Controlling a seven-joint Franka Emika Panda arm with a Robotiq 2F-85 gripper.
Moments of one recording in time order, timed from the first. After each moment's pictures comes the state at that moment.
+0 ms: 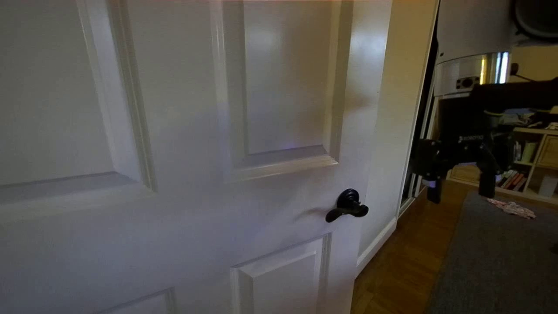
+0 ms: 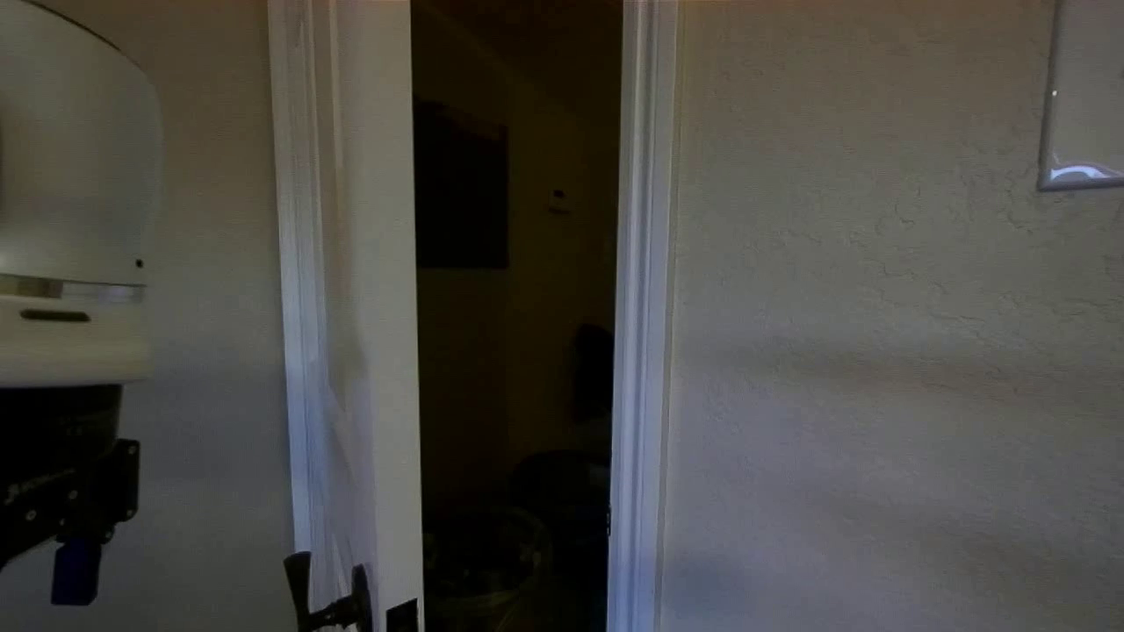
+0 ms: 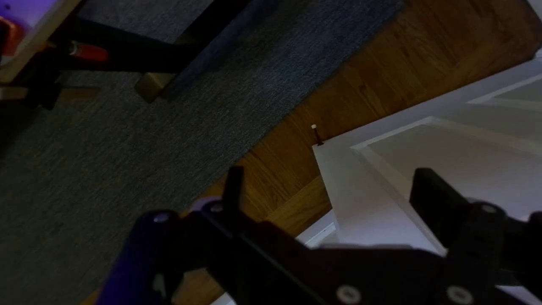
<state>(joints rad) -0.03 -0.14 0.15 -2.50 0.12 2.24 0.80</state>
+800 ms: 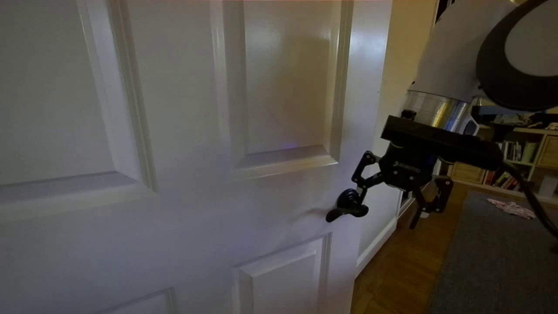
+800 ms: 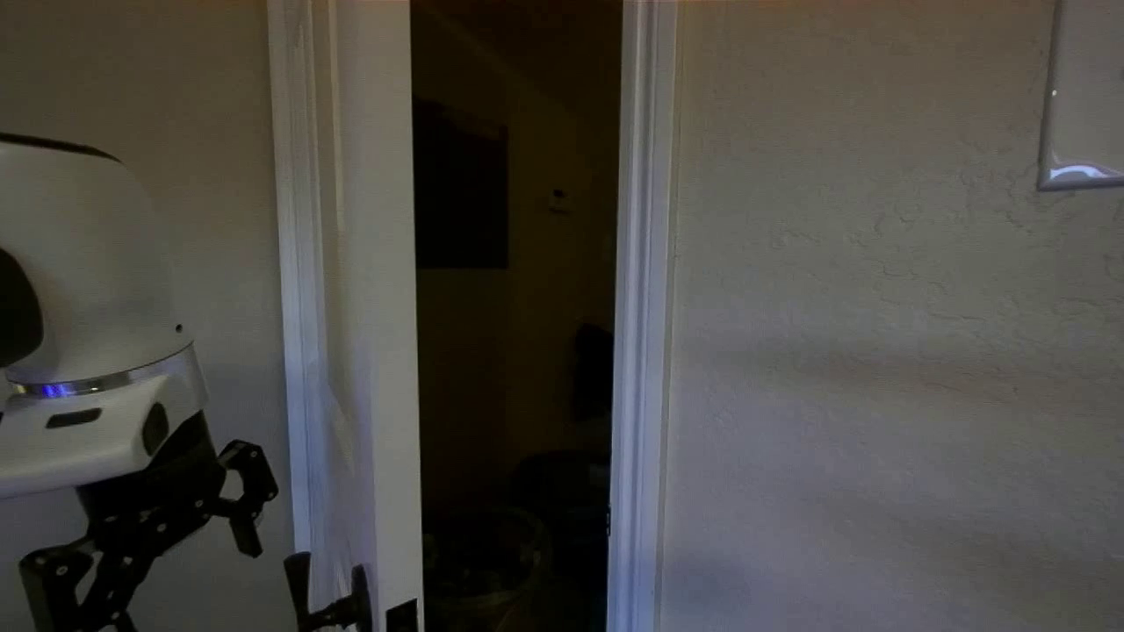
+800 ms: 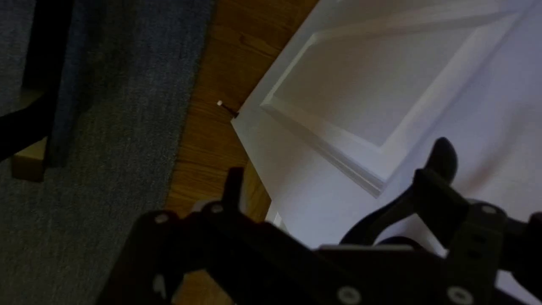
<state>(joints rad) 0.07 0.08 0.14 -2.49 0.24 2.81 1.26</state>
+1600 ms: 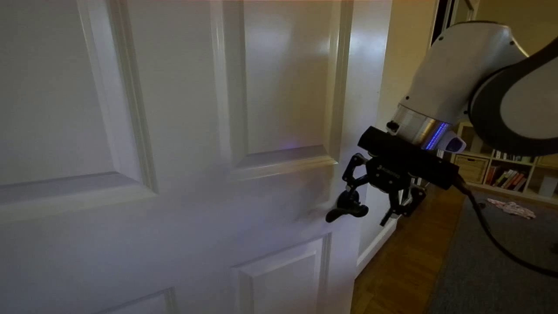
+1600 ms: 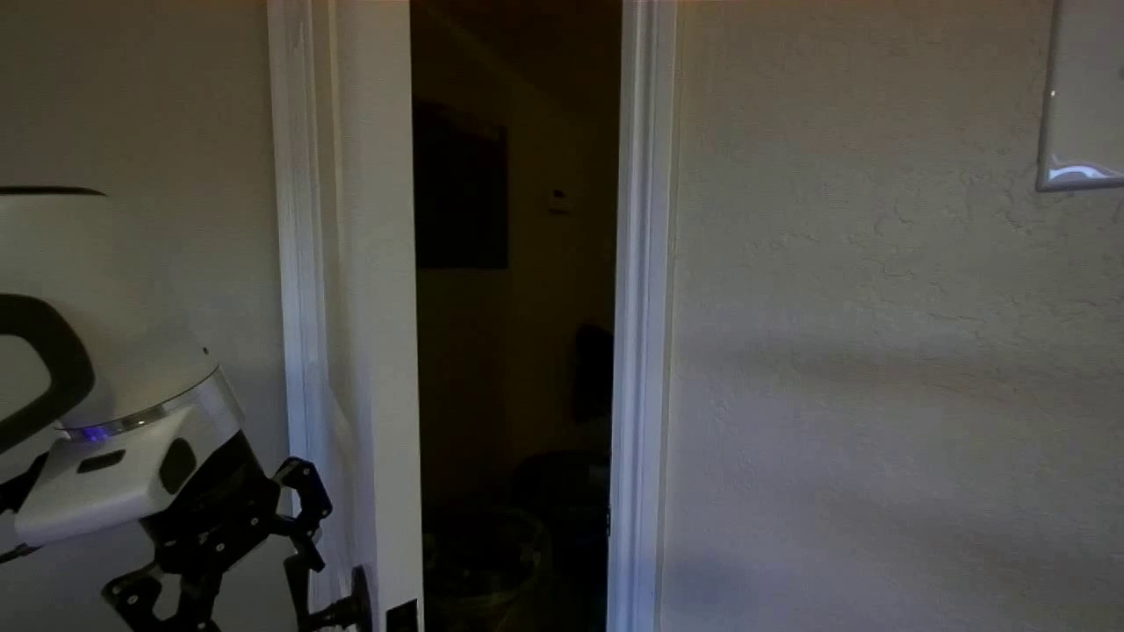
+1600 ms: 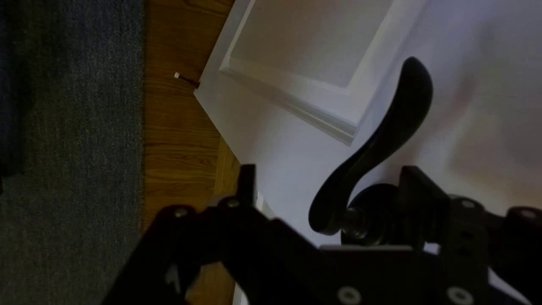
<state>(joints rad) 0.12 0.19 0.03 -2.47 -0.02 3.03 1.60</state>
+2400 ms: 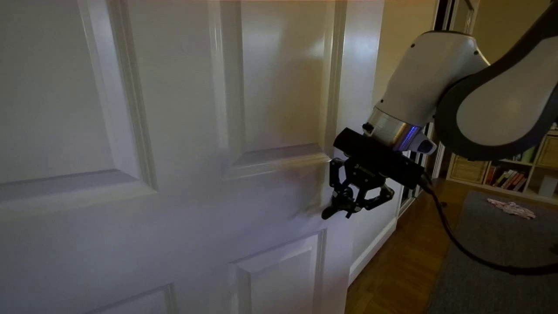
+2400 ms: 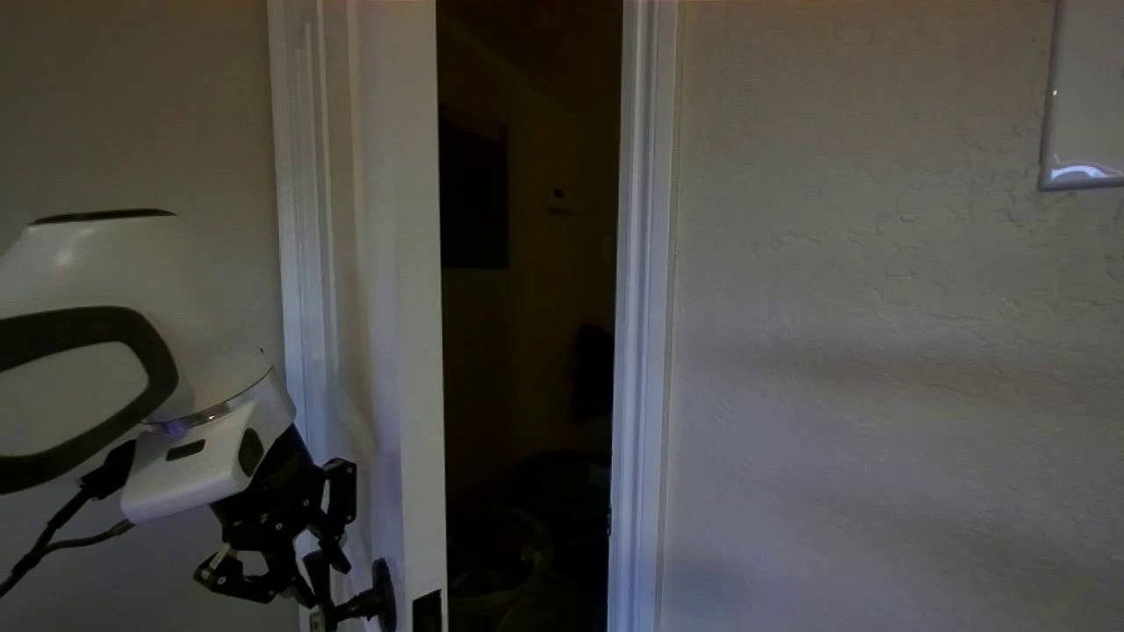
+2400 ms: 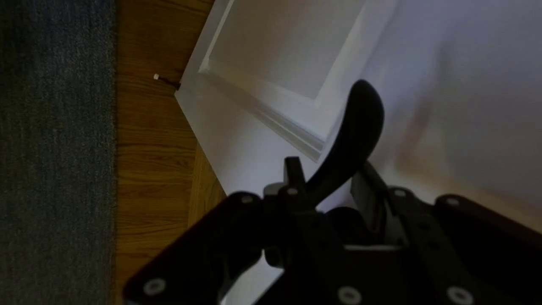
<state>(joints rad) 0.15 0.29 0.00 -2.34 -0.04 3.04 1.60</state>
